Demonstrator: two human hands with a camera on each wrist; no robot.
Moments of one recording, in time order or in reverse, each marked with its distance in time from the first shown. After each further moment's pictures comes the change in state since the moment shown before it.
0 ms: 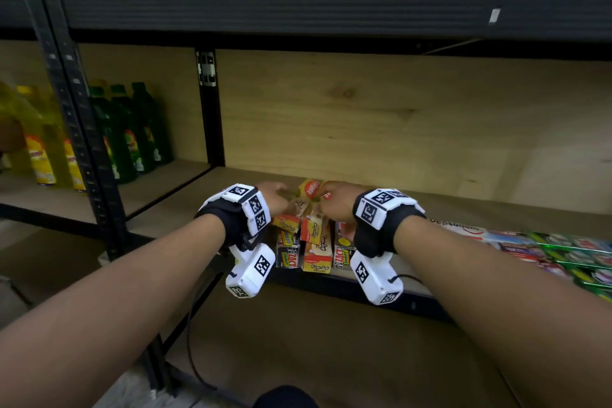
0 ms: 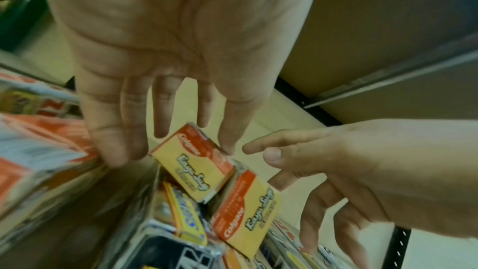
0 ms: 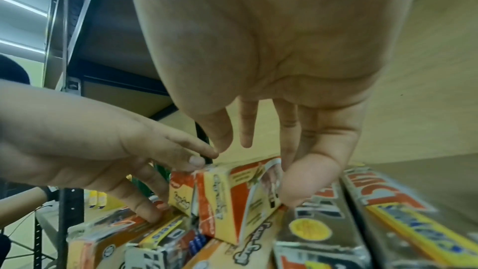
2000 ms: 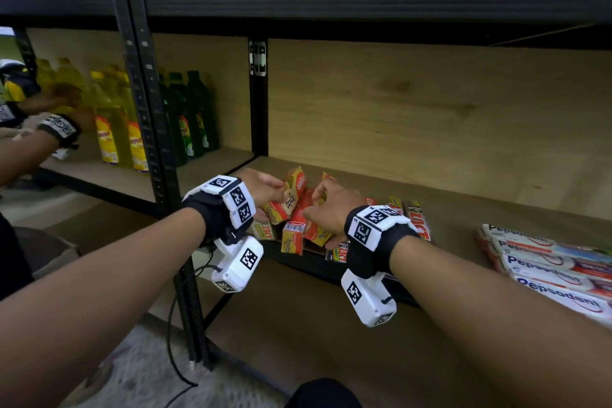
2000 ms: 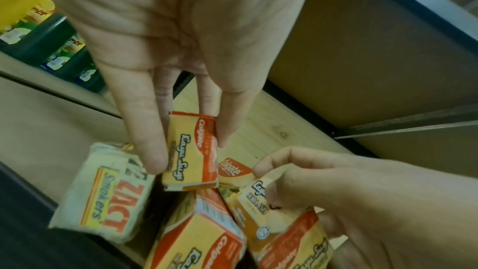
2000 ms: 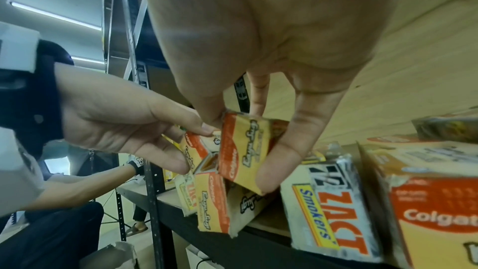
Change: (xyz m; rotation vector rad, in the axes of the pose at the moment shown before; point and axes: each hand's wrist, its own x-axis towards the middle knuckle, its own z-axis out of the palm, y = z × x) left_hand -0.021 -0.086 -0.055 -0.373 0.129 -0.179; right_hand 0.015 -0.075 0.064 0.423 0.082 0.005
